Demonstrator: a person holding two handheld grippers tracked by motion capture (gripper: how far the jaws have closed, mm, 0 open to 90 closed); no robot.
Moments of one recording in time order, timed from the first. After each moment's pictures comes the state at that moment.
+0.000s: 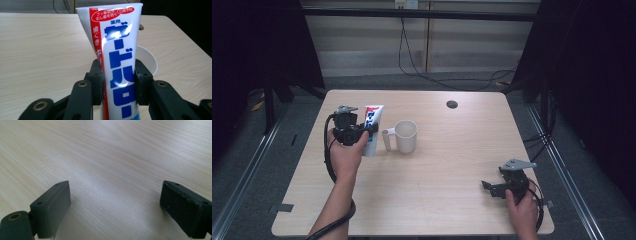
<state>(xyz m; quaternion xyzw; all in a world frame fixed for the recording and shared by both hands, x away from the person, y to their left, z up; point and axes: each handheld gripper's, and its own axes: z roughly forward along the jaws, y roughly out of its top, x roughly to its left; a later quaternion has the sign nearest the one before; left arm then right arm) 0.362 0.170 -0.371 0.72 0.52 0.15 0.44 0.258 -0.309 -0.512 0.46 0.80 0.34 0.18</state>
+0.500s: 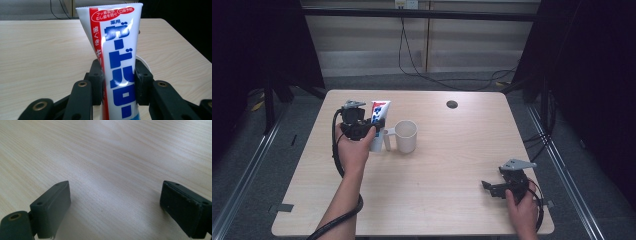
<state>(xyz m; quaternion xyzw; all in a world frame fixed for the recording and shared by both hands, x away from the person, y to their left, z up) 0.372 0.151 -0.365 0.72 0.51 0.15 0.44 0.258 -0.309 -0.512 0.46 0.80 0.34 0.18</state>
